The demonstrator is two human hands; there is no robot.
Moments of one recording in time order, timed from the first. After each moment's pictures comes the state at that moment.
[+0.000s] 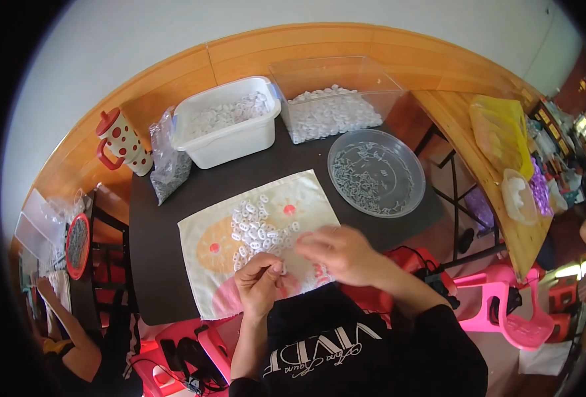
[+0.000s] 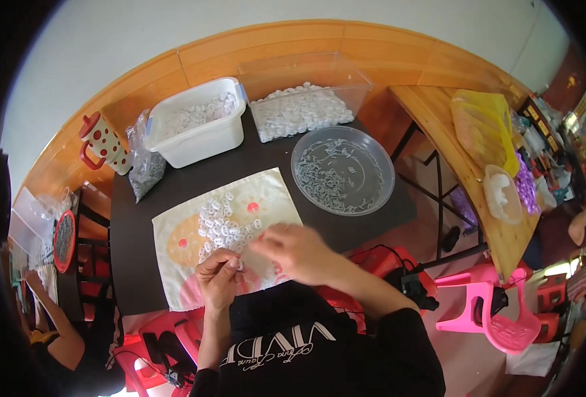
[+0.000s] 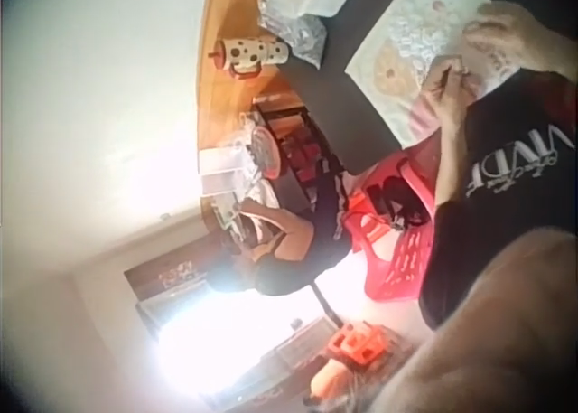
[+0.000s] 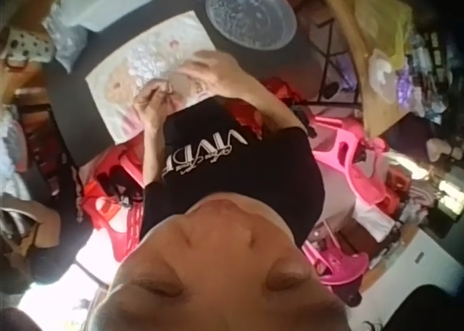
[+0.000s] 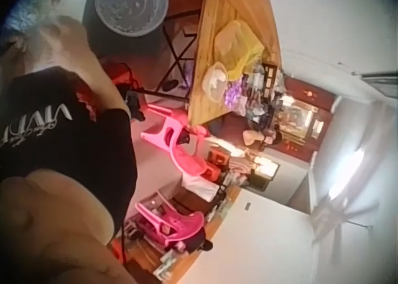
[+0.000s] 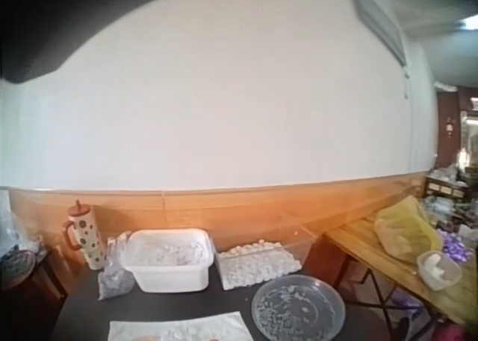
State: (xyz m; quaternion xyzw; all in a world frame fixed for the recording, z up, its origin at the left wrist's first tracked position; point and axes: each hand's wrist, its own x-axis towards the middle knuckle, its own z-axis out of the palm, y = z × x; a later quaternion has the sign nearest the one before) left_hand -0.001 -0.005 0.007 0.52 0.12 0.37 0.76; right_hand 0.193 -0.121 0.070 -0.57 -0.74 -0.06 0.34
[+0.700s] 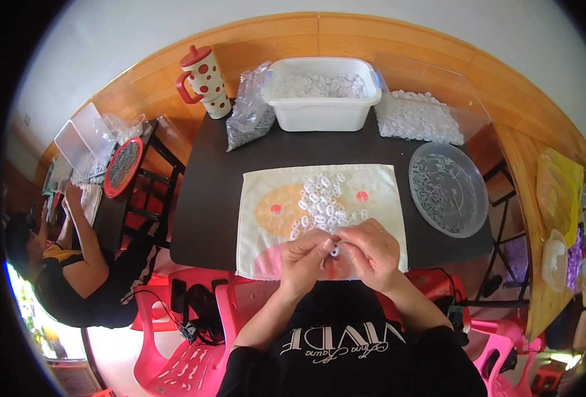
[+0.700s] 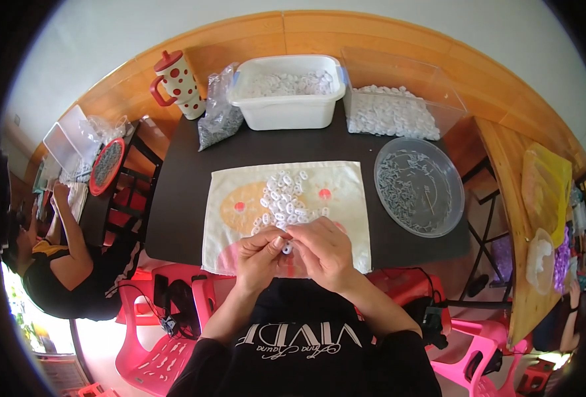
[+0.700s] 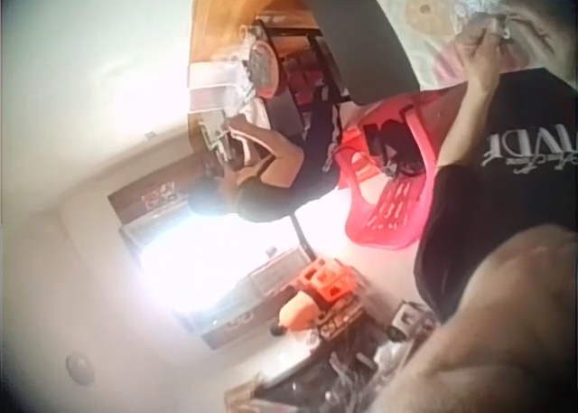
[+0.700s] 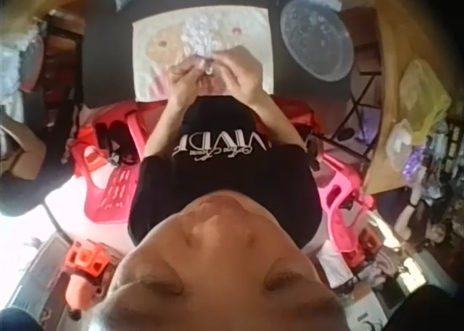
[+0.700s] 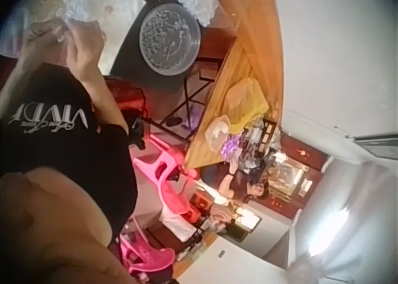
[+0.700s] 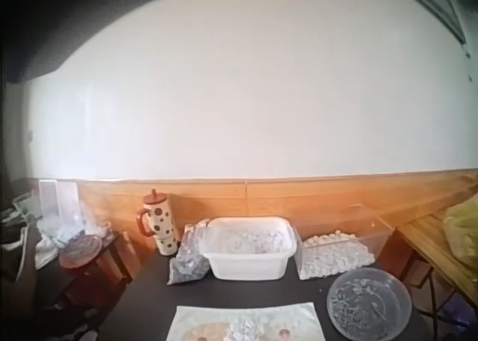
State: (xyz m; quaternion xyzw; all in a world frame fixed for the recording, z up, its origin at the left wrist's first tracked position) left_hand -0.008 -0.013 0.023 0.43 0.19 0.39 0.79; right_hand 0.147 -0.084 0.060 -0.49 -0.67 0.00 0.56
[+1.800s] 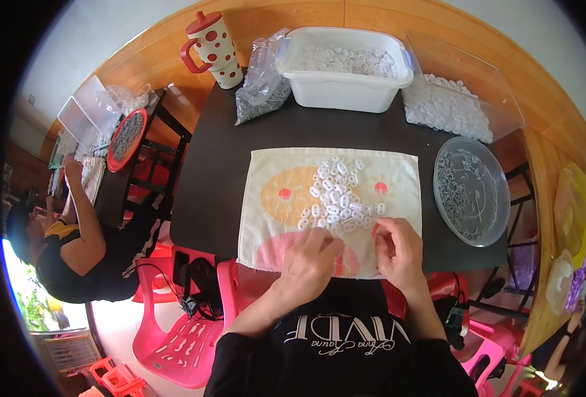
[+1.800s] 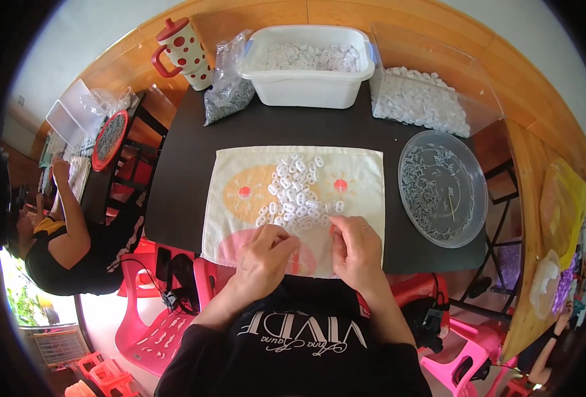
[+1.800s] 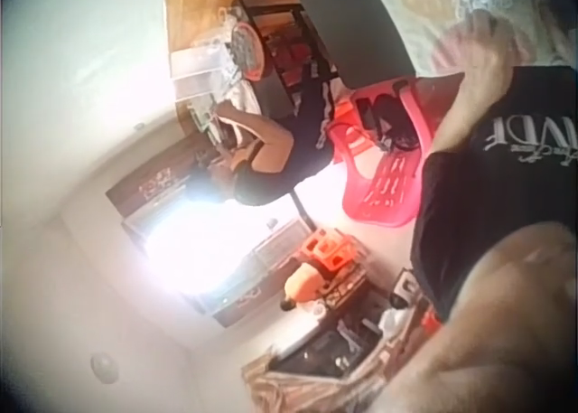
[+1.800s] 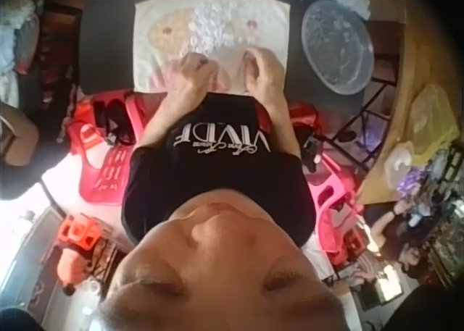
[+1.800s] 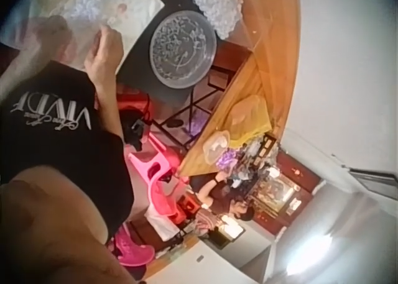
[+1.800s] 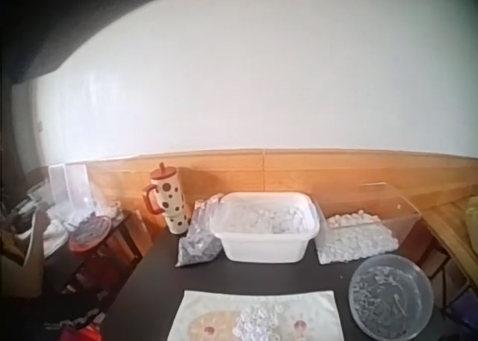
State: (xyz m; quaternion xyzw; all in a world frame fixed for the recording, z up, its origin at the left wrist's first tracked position) left_hand -0.023 -0.012 0.047 0.88 0.23 0.31 0.27; right_hand 0.172 -0.096 0.030 -0.63 -0.62 0.02 0.47
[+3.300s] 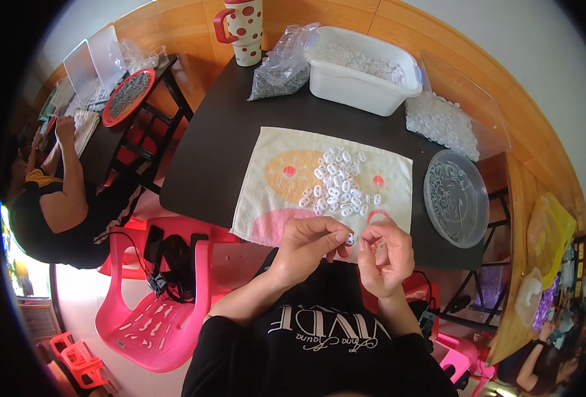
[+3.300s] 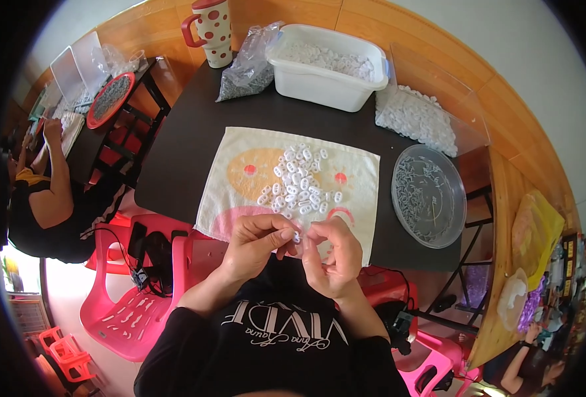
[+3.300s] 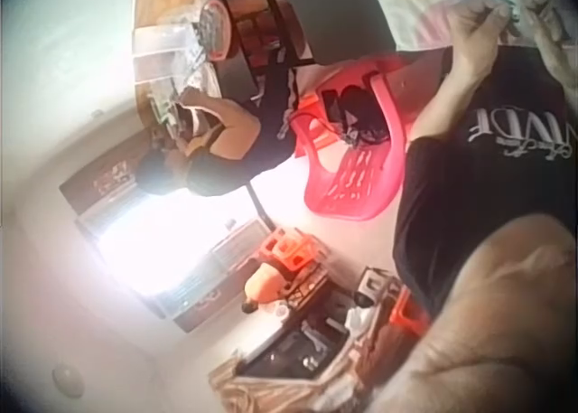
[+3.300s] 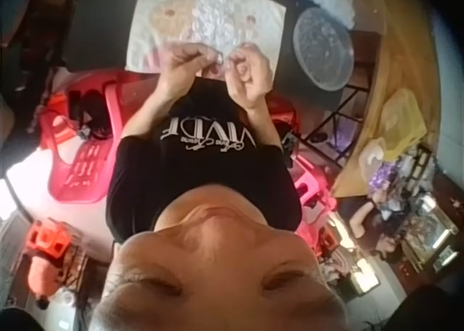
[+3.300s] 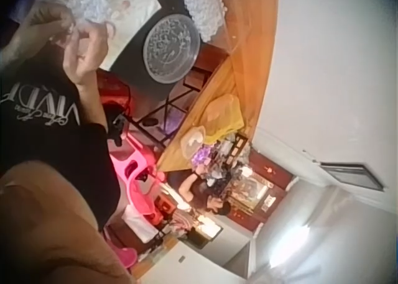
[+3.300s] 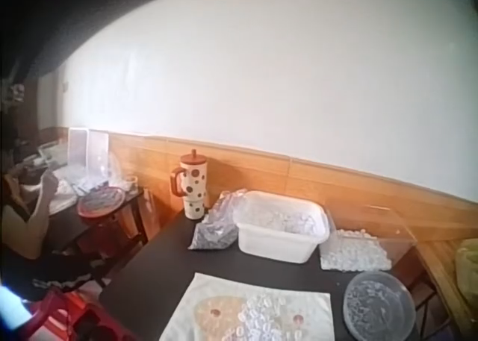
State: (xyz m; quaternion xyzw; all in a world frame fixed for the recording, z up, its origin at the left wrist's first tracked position) left_hand -0.031 -0.028 0.049 0.46 0.17 0.36 0.80; right_hand 0.118 -0.100 0.061 -0.46 -0.61 0.05 0.64
